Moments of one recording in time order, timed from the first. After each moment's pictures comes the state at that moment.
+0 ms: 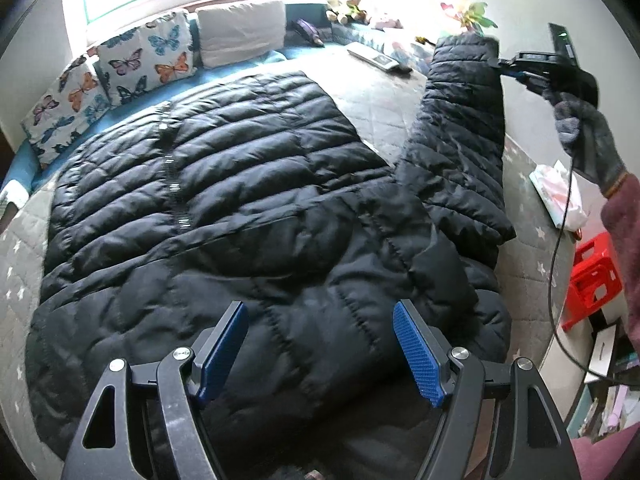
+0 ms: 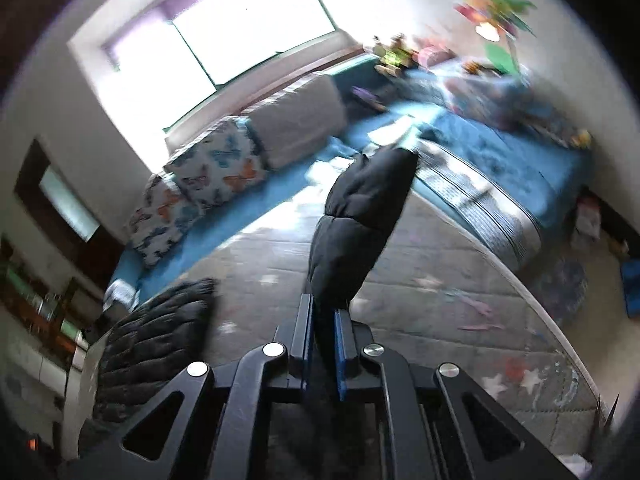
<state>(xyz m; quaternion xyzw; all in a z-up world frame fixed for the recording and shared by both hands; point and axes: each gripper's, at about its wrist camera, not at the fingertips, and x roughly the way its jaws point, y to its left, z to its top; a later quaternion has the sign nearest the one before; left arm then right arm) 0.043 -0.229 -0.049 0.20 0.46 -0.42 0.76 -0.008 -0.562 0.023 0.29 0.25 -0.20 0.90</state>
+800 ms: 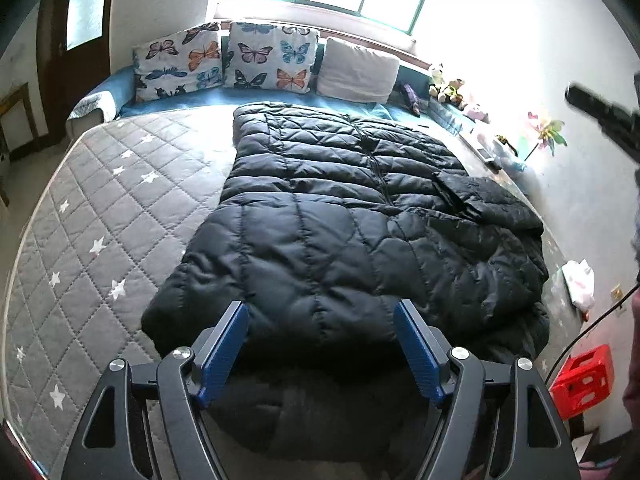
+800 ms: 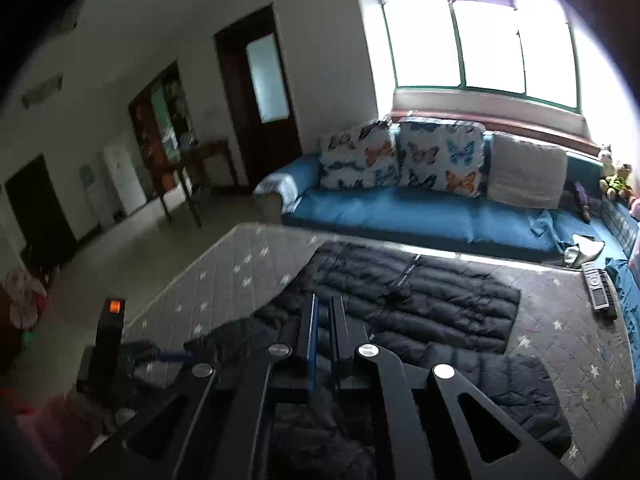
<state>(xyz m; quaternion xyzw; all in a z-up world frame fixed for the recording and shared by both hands) 0.089 0.021 -0.026 0.03 0.45 -0.32 0.84 0.076 -0.244 0.105 0.04 0.28 0.07 0.96</state>
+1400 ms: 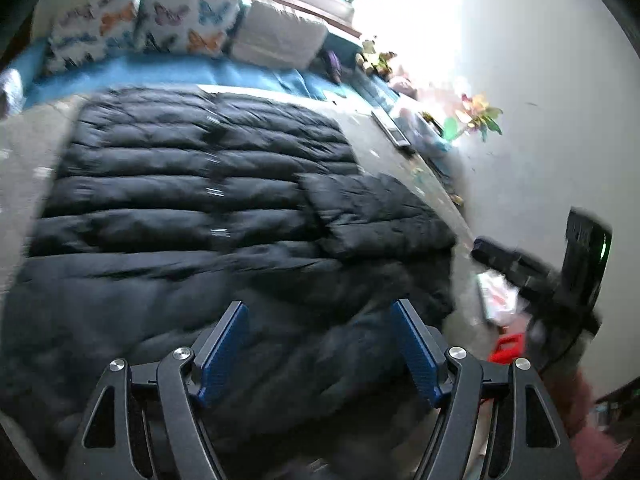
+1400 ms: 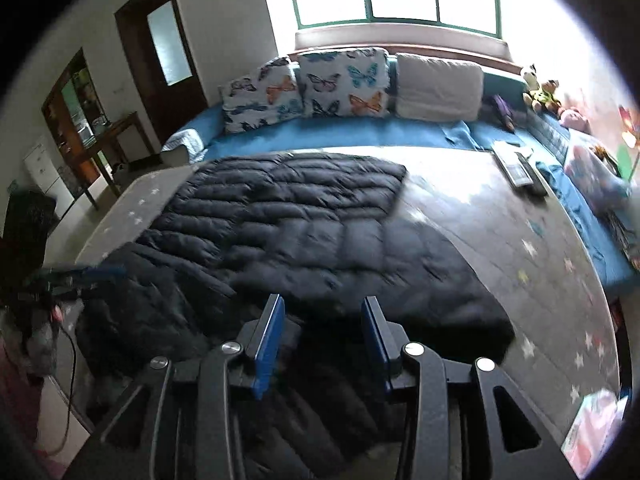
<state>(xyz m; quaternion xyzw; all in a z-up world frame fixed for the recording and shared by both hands) 0.112 -0.161 -0.005 -0.02 0.52 -0.45 0.72 0.011 -0.344 0.015 0.09 0.38 -0.08 0.92</state>
